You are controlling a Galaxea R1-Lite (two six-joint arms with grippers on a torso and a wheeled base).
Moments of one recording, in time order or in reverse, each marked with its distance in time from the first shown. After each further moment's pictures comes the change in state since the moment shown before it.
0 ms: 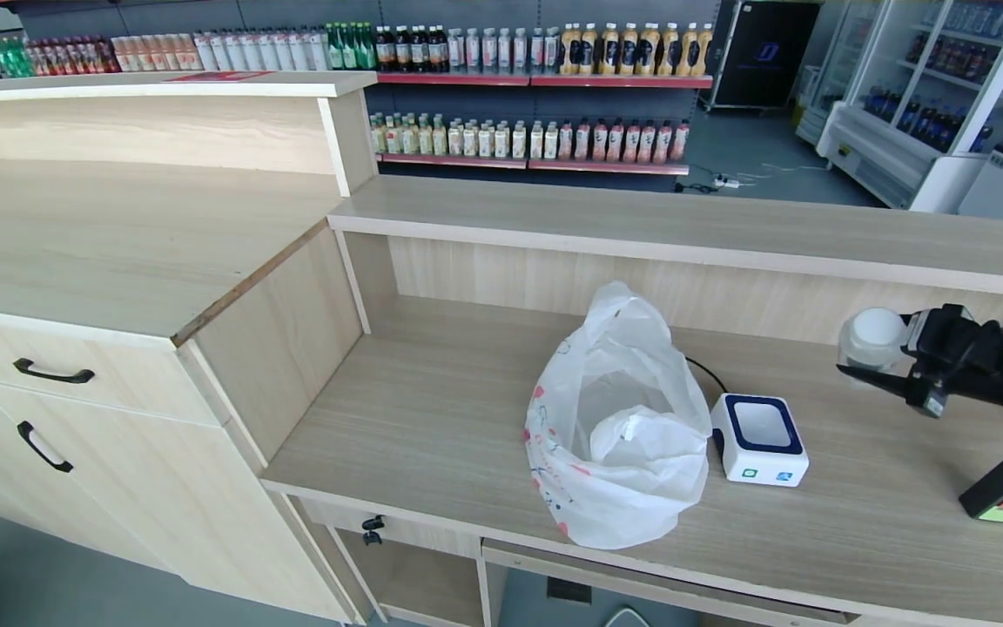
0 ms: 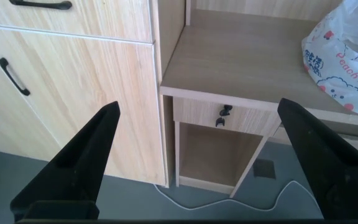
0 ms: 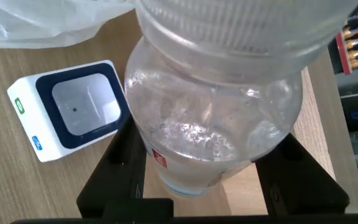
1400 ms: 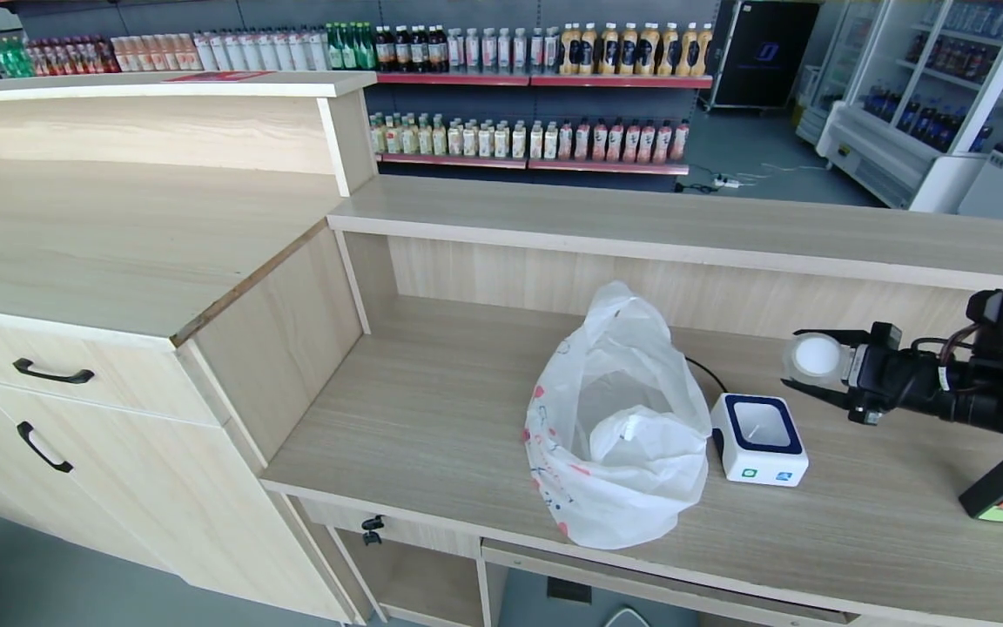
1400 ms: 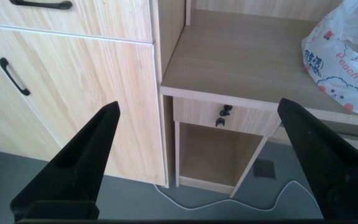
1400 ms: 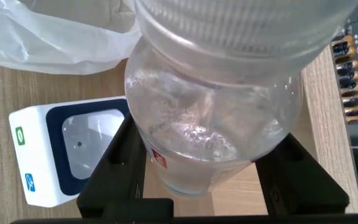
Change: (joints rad) left arm 0.000 0.000 0.000 0.000 0.000 0.000; right arm 0.101 0.125 0.022 -0.157 0.058 -0.109
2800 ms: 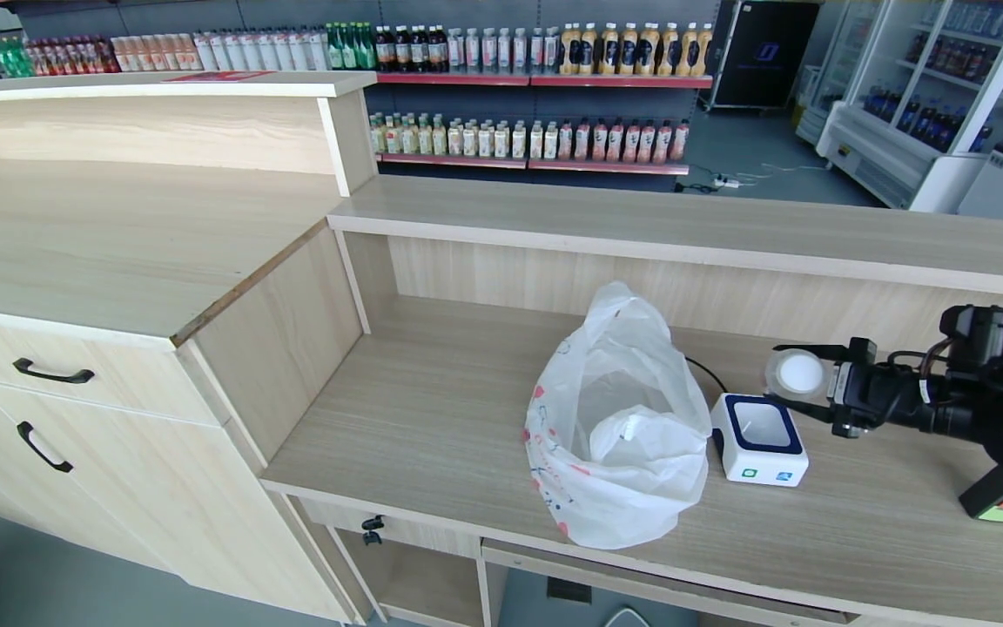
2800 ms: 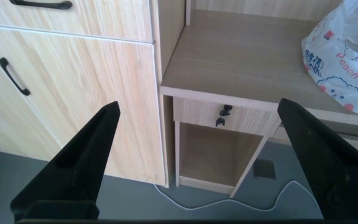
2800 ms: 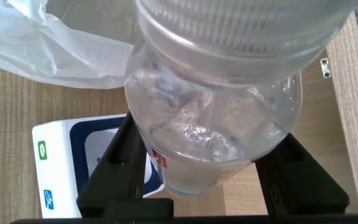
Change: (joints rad) left arm 0.000 0.000 0.000 0.000 0.000 0.000; right arm 0.023 0.054 0.010 -0.022 0.051 -0.024
